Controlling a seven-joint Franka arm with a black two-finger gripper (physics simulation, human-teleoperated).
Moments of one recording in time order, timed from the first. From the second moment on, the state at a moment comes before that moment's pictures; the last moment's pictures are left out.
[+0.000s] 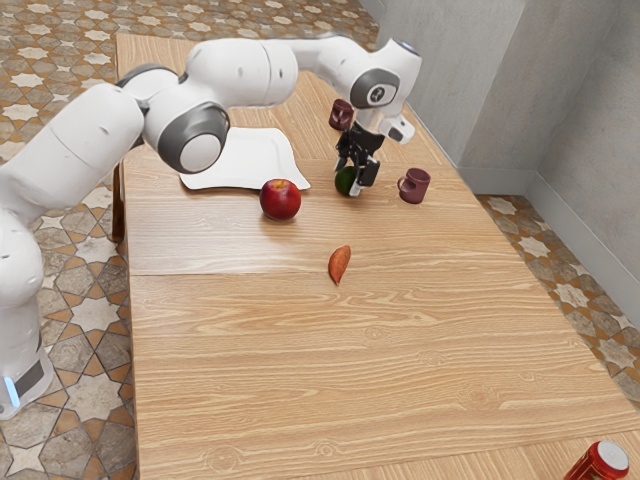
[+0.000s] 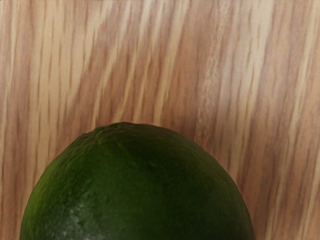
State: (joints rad) arm 0.30 0.75 0.08 -0.96 0.00 1.59 0.27
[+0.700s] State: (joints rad) arm 0.30 0.74 0.08 -0.96 0.01 1.56 0.27
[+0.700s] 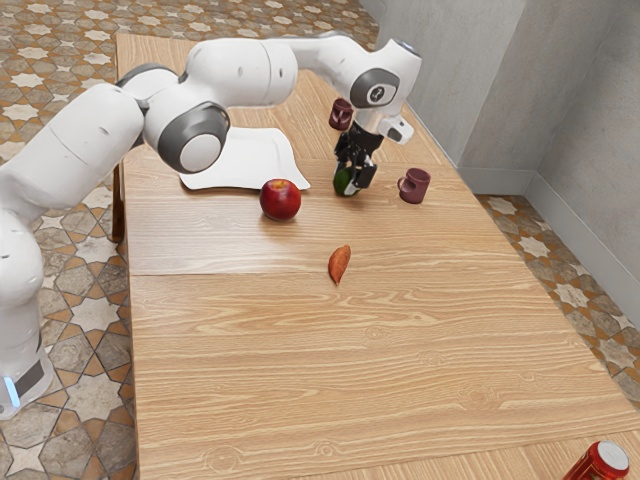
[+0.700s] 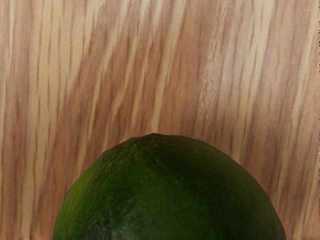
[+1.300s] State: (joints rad) arm 0.30 0.30 0.12 -1.38 0.06 1.51 0.24
